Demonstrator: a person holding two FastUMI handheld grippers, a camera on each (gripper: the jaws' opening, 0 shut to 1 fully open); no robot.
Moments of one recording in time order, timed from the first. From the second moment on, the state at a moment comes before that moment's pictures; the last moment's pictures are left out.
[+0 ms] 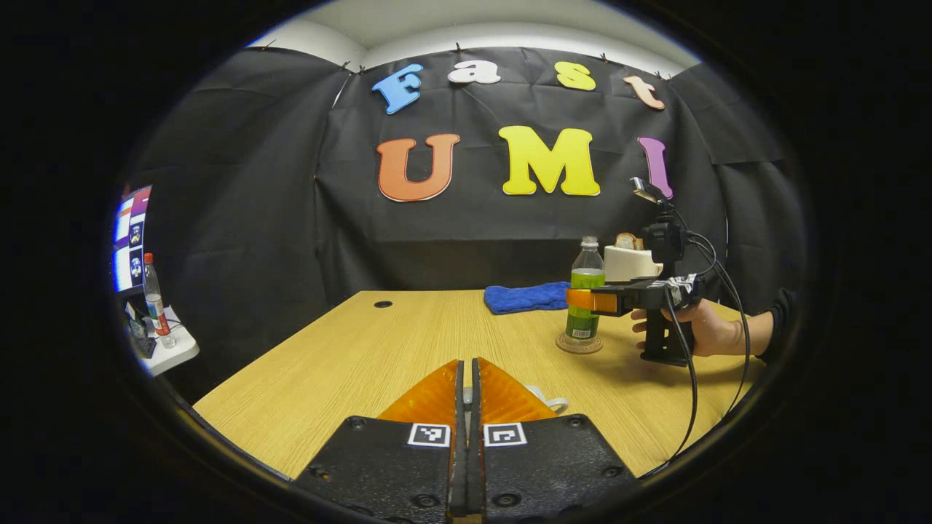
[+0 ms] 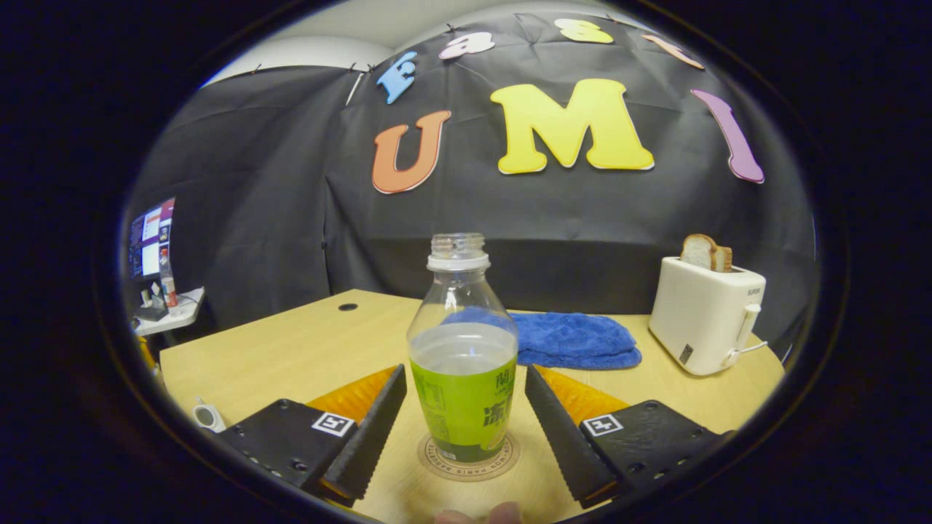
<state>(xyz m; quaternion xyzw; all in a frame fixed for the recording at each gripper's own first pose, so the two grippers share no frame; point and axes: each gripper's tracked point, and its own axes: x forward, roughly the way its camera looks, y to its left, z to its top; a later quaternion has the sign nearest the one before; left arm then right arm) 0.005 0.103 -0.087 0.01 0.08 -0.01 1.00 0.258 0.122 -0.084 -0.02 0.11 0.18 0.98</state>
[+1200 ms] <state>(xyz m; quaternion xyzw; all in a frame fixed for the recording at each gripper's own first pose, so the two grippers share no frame) 0.055 0.066 -0.122 -0.02 0.07 -0.02 1.00 0.099 0.016 -0.015 -0.07 -0.01 0.09 0.99</state>
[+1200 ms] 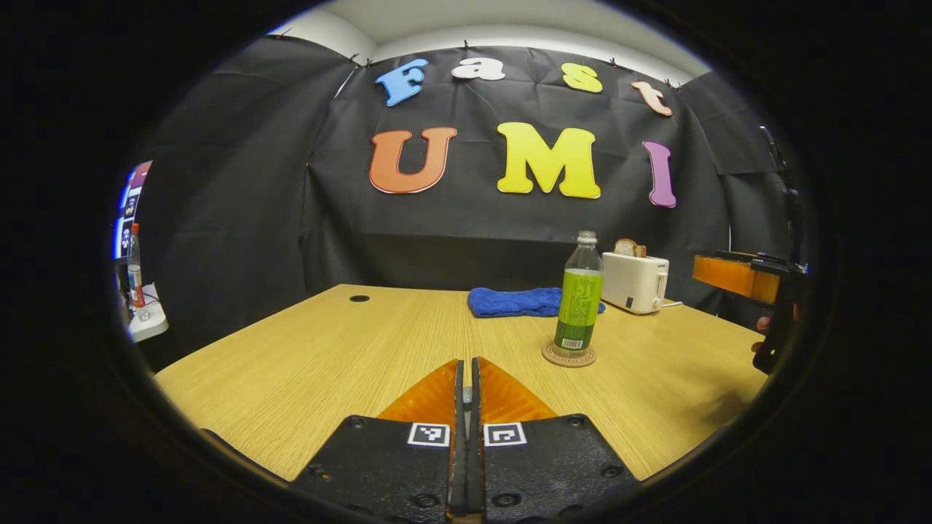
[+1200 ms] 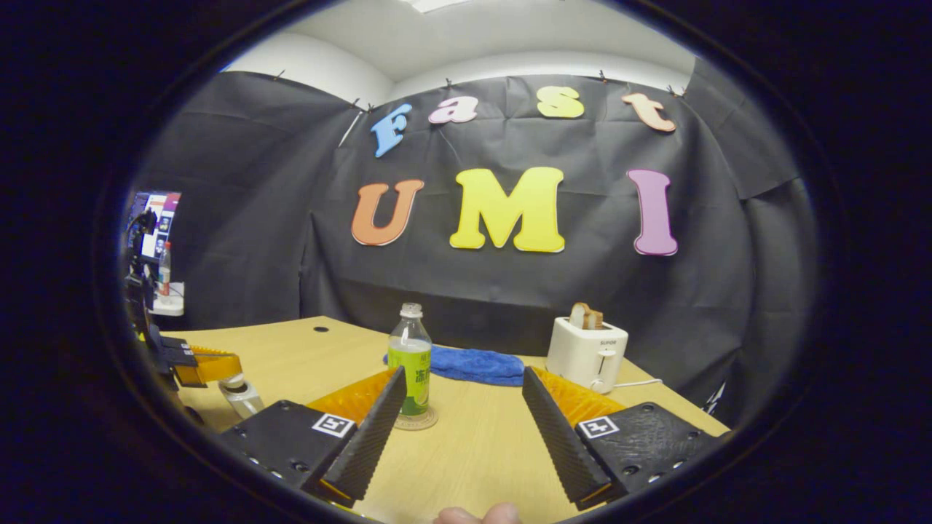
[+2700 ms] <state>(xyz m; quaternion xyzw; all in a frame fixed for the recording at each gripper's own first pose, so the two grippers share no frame) -0.002 0.018 -0.008 -0.01 -0.02 0.05 1.00 0.021 -0.026 -0.013 -0.02 -0.02 0.02 1.00</state>
